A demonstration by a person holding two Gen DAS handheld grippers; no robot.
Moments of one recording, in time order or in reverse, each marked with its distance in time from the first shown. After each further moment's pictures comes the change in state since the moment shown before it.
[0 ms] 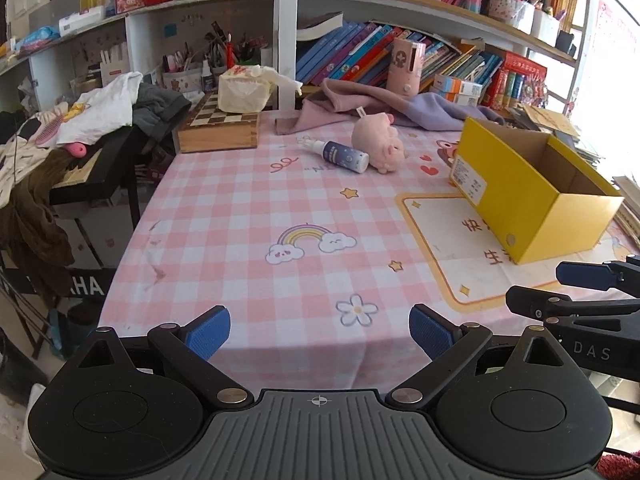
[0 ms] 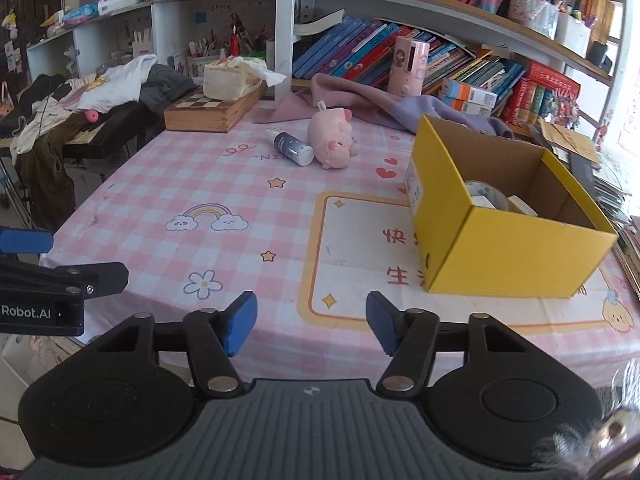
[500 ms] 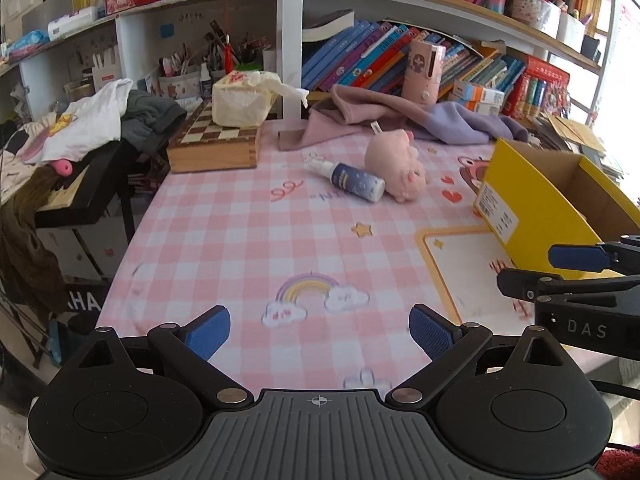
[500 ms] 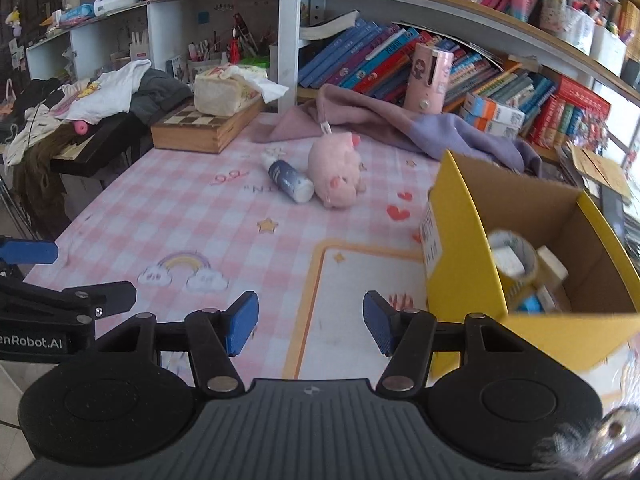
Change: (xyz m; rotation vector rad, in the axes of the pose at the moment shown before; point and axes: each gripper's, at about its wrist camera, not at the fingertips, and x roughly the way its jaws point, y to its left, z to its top) left arm 0.054 -0.002 0.055 -0.013 -0.001 0.030; right arm 0.068 -0.020 0.072 -0.037 -0.006 0.040
